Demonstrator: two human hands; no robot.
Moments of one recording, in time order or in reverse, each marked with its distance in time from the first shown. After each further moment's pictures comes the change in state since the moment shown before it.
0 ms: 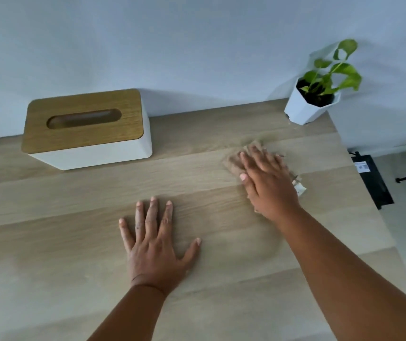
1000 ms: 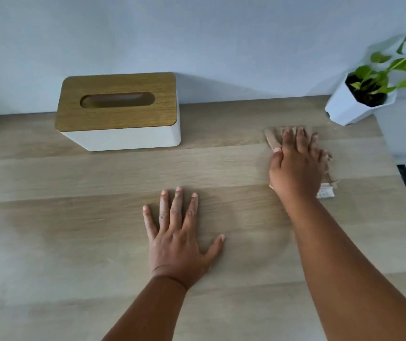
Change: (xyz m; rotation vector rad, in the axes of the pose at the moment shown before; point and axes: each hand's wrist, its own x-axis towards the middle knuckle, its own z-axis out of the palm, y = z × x) left_hand 0.002 0.002 0.001 -0.011 0.010 -0.002; right_hand 0.048 -0.029 0.003 0.052 0.081 0.417
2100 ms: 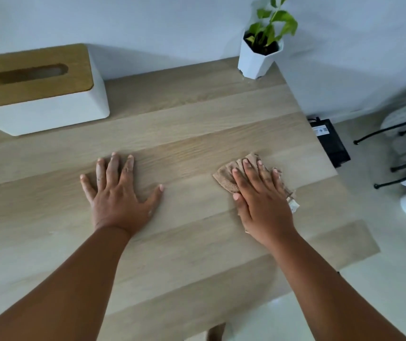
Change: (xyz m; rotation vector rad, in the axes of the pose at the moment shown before) left_hand -0.002 0.002 -0.012 -0.054 0.019 -0.011; right_hand -0.203 0.123 -0.020 -0.066 -0.060 -0.317
